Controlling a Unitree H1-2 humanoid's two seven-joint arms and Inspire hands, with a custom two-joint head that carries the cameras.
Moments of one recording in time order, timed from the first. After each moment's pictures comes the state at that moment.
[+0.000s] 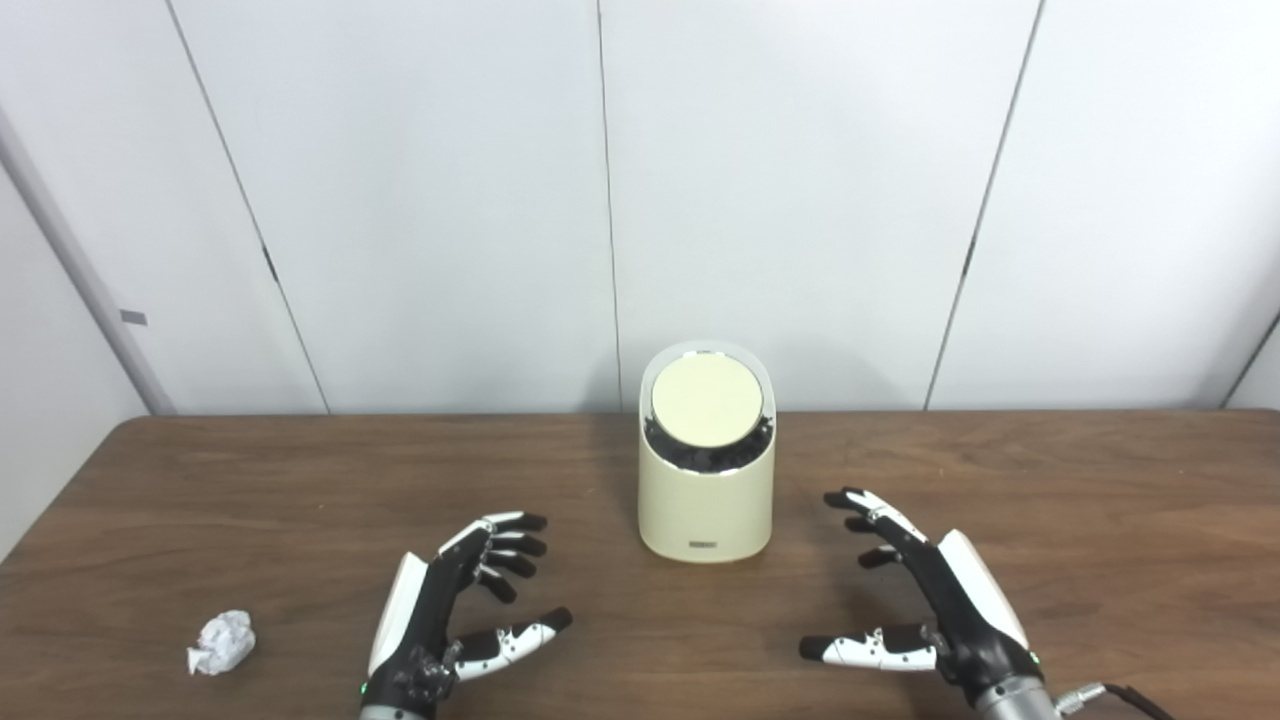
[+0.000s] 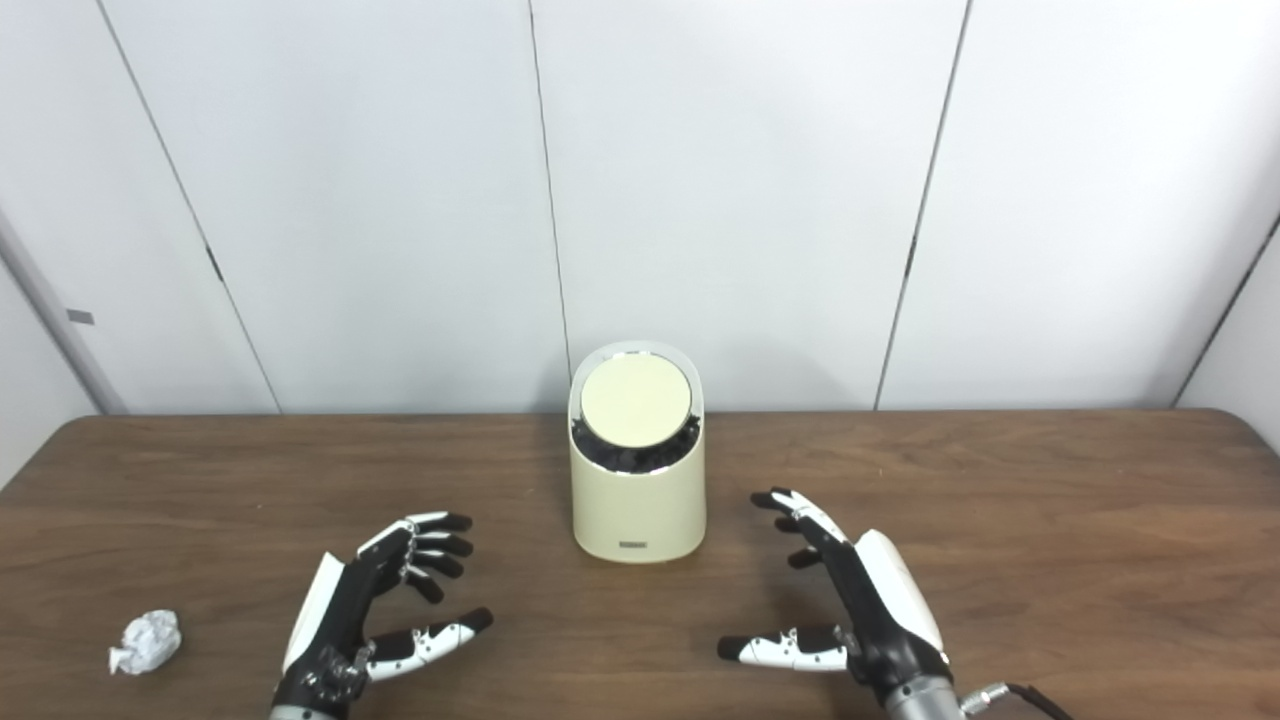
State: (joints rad) left arm -0.08 0.14 -0.03 0.02 0.30 -0.25 0.07; right arm -0.12 -0.20 0.11 -0.10 -0.48 -0.01 0.02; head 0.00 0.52
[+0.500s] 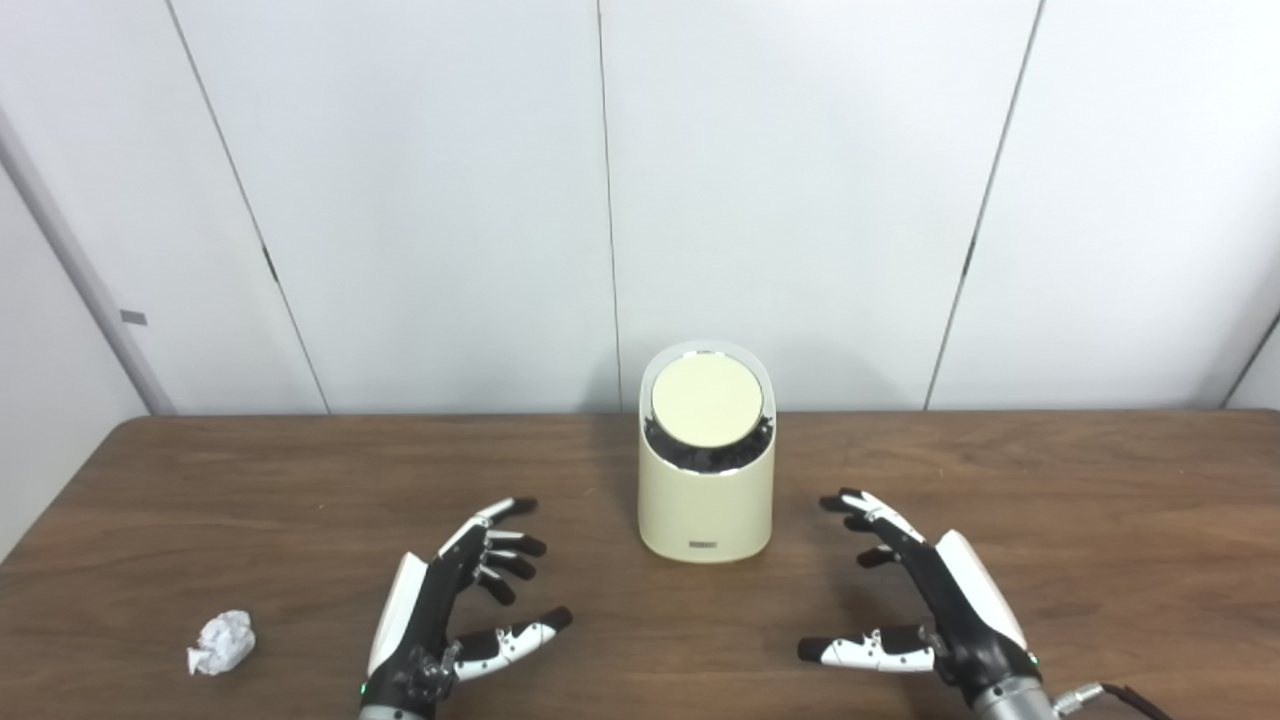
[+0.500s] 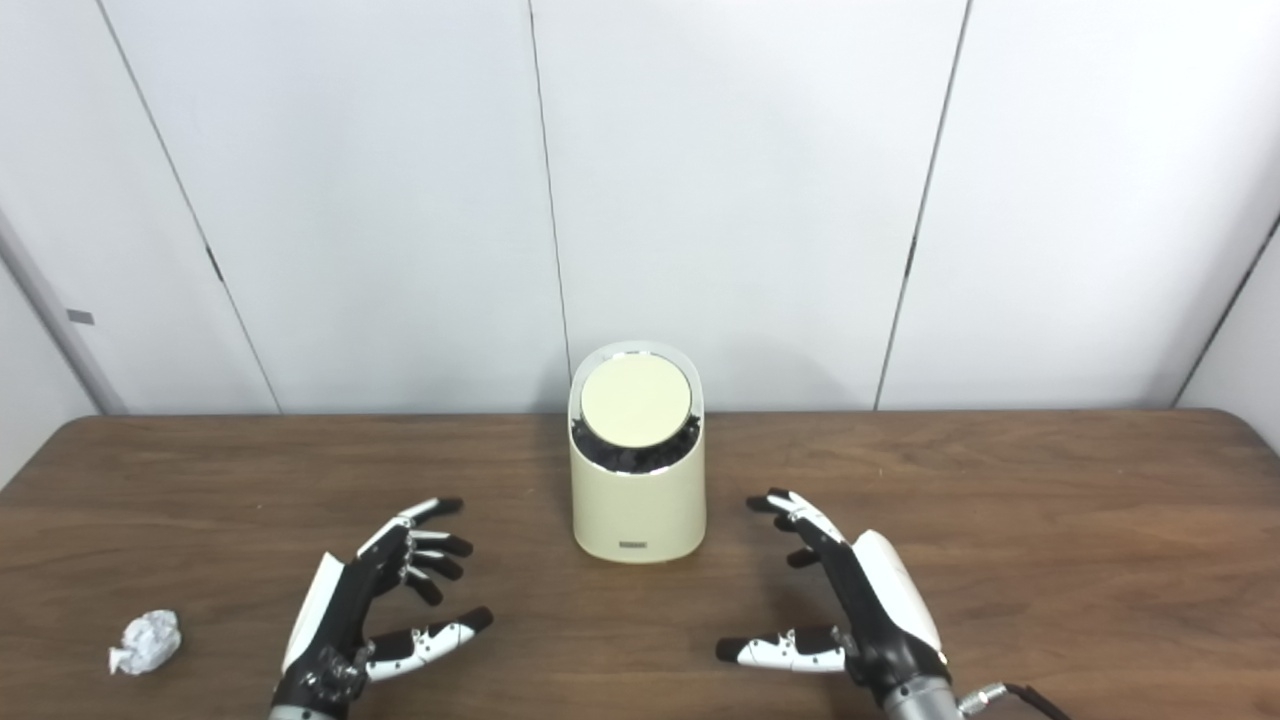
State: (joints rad) left arm -0.08 0.14 -0.03 0.02 0.30 -0.25 0.07; right arm -0.12 -0.20 0.11 -0.10 -0.48 -0.01 0.02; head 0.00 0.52
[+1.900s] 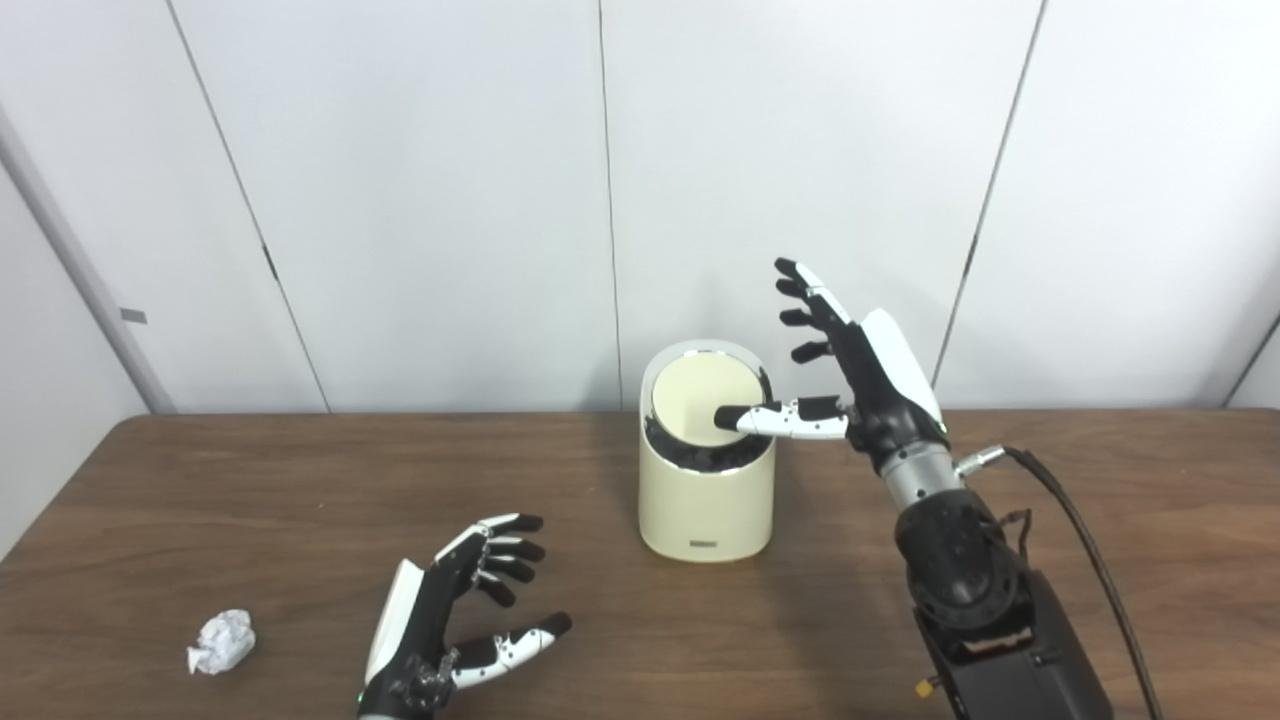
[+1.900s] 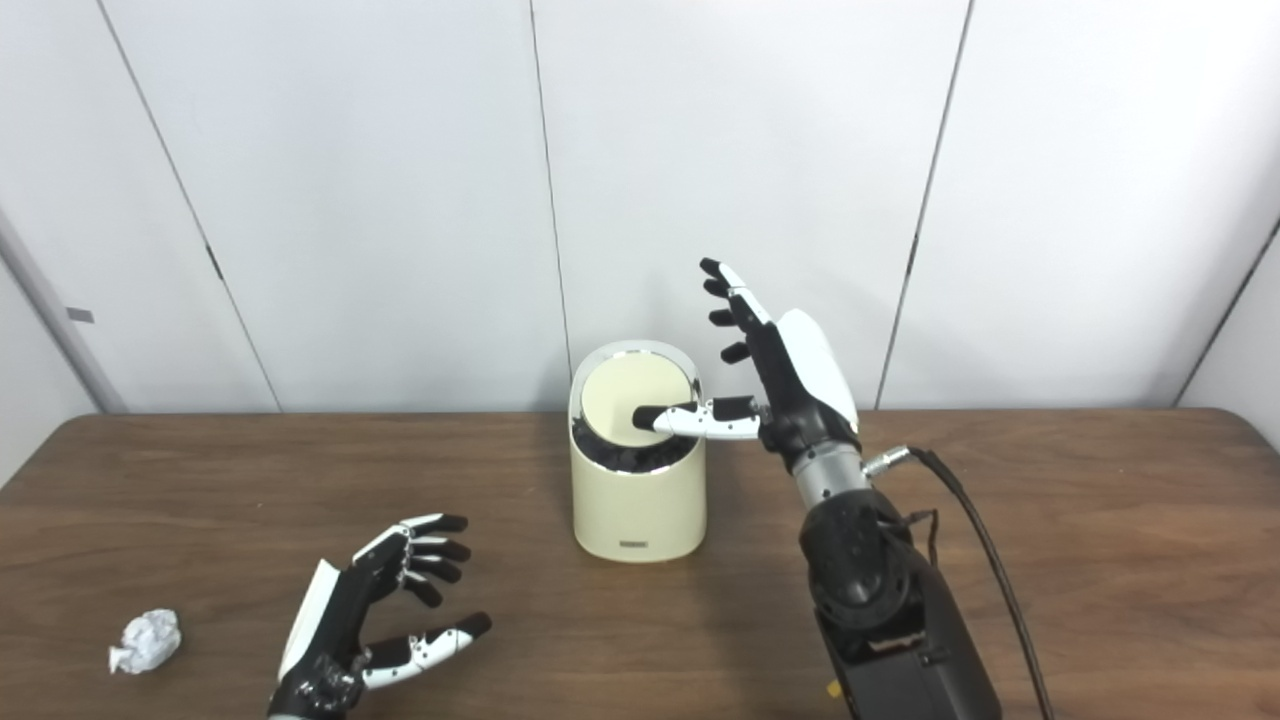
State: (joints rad) left arm -0.05 0.14 -0.03 0.00 0.29 -0.25 0.07; right arm -0.57 -0.12 0.15 0.01 -0.54 0.22 -0.01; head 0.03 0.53
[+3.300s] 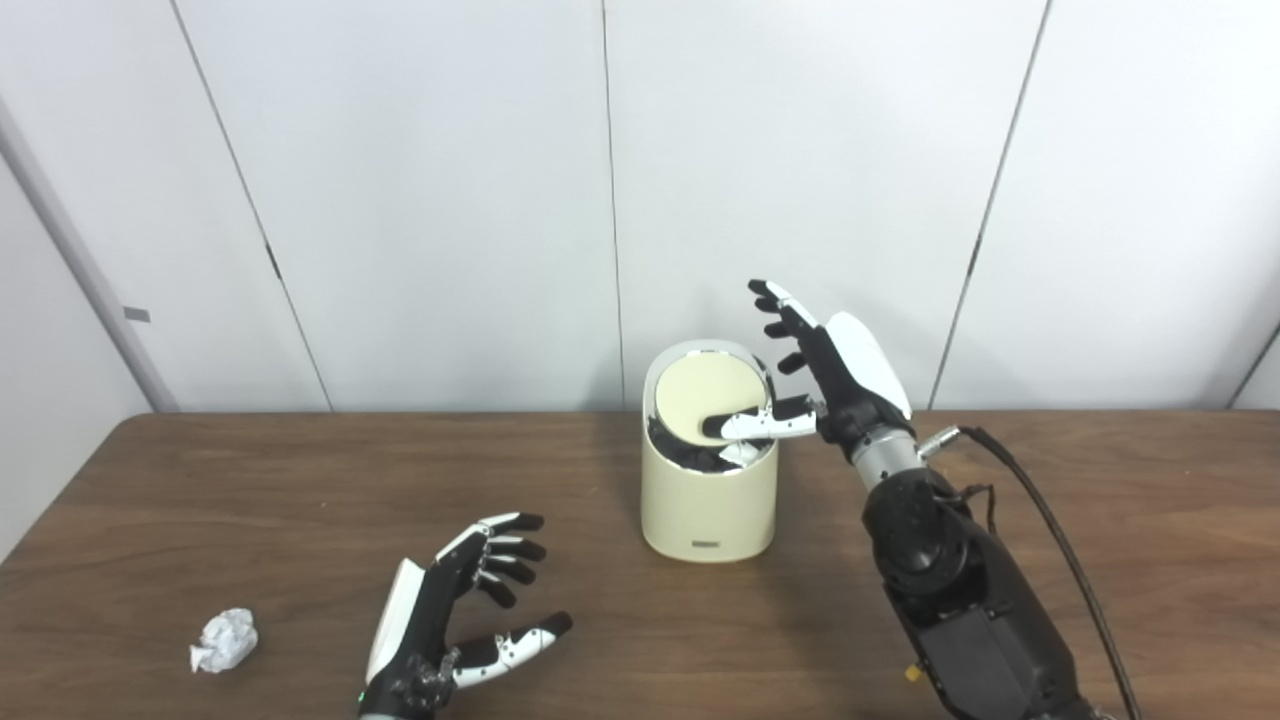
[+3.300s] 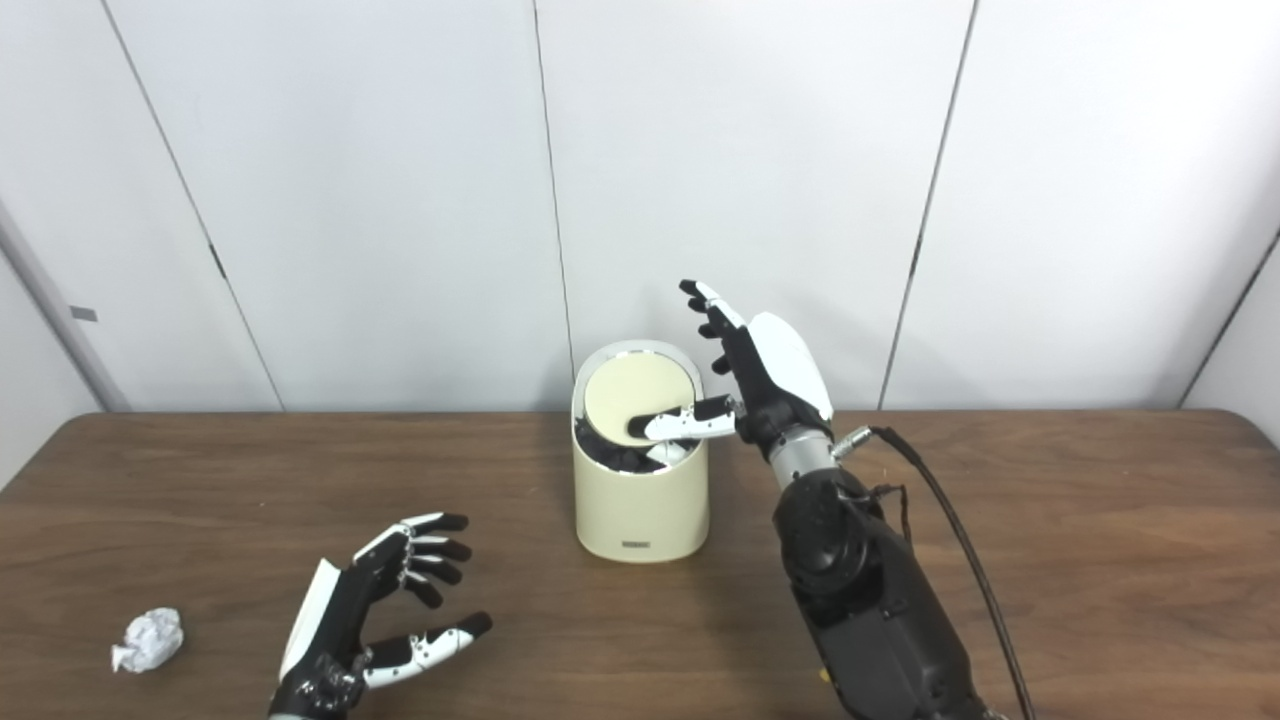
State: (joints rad) left arm -0.05 0.14 -0.03 -0.01 0.30 -0.25 0.07; right arm -0.65 -0.13 0.21 0.19 -0.58 0.22 -0.05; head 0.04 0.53
